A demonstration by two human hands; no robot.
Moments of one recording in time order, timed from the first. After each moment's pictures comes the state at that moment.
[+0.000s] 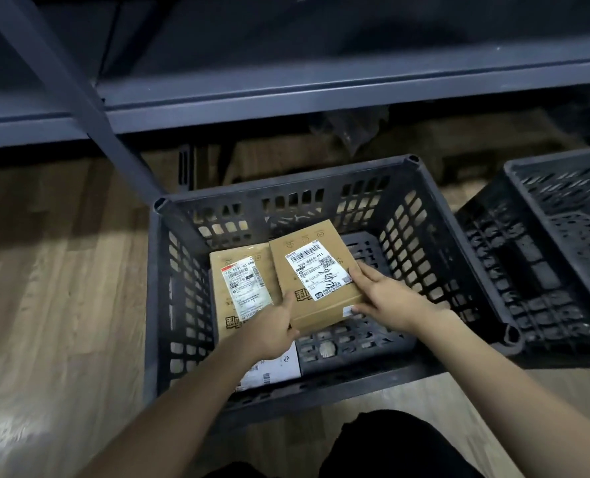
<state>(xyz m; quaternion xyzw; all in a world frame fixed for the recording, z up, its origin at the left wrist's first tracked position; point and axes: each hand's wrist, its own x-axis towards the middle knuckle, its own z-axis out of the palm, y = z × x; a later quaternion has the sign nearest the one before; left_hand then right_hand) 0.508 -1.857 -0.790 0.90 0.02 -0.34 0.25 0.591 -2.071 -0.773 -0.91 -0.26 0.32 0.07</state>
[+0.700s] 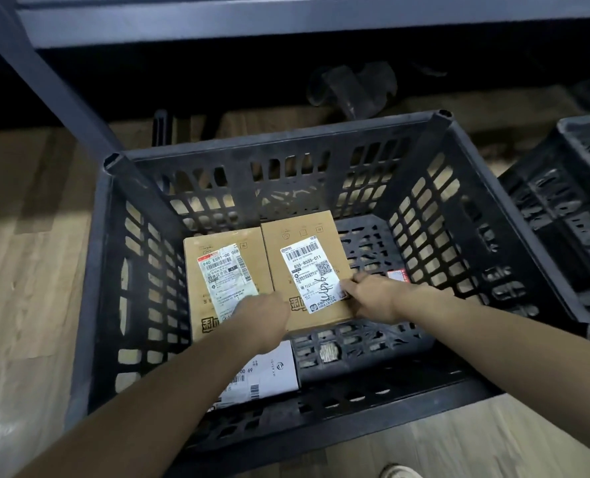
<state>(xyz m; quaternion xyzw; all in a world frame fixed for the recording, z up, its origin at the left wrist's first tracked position) 0.533 -1.854 -0.865 0.94 -0.12 -0.33 -0.01 0.619 -2.047 -0.868 -0.86 -0.28 0.42 -0.09</state>
